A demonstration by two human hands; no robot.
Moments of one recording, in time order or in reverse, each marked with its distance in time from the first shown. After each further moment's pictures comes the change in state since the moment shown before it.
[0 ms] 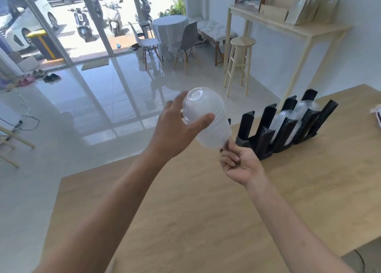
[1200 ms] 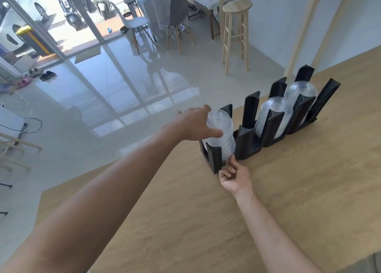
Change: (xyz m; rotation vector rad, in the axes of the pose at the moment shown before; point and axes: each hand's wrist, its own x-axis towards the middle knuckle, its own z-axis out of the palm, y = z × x) left_hand 0.138 -0.024 0.191 0.672 -0.628 -0.005; right_hand 0.087 -0.060 -0.147 0.392 0.373 0.009
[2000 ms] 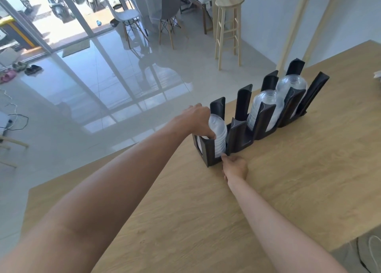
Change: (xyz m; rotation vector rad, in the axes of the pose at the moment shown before) left_hand 0.018 0.018 0.019 0.128 -0.081 0.064; right_hand 0.021 -0.004 -0.017 -1.148 0.509 -0.590
